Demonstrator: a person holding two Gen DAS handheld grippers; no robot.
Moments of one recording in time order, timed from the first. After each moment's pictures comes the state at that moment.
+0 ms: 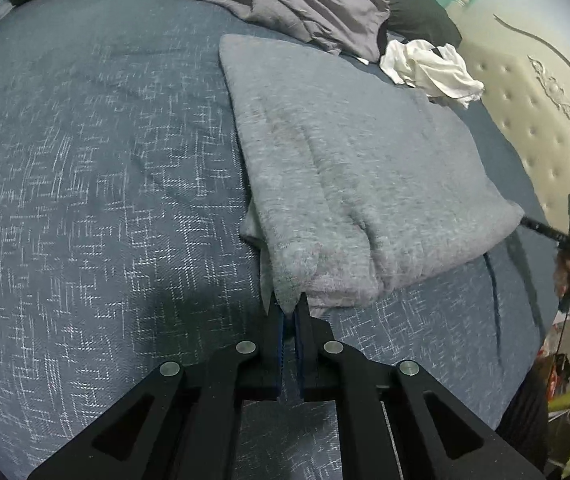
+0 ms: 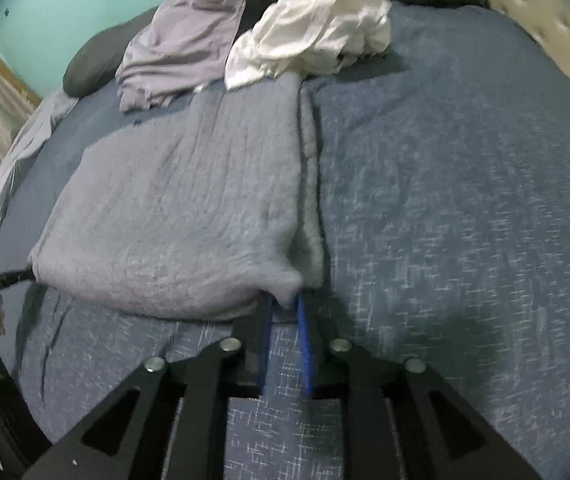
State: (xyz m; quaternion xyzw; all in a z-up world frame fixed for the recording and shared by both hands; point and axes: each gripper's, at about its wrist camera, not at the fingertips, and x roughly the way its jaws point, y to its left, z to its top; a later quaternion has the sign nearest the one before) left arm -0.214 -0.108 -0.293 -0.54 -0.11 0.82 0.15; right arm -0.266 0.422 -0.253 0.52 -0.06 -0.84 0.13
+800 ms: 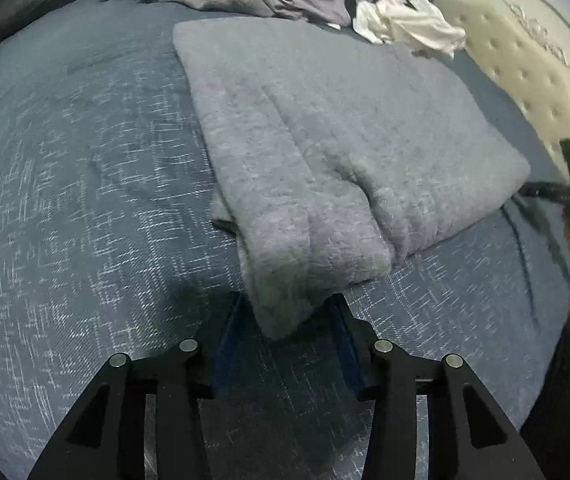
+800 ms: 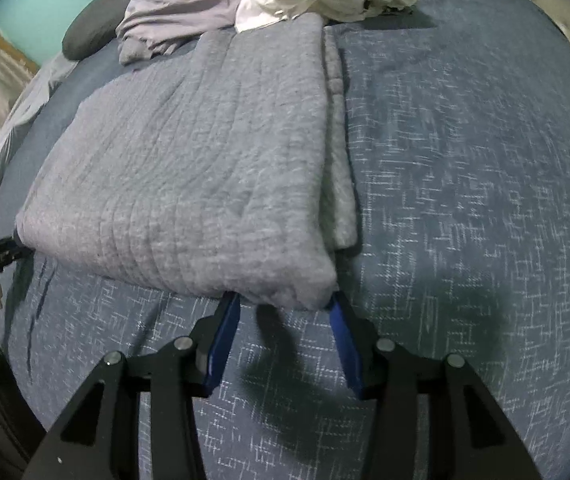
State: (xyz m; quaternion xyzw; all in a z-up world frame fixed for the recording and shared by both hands) left arm -0.220 -0.071 -0.318 -0.56 -0.01 0.81 0.17; right arm -0.271 0.392 -0.300 0.58 -0.02 -0.80 0.16
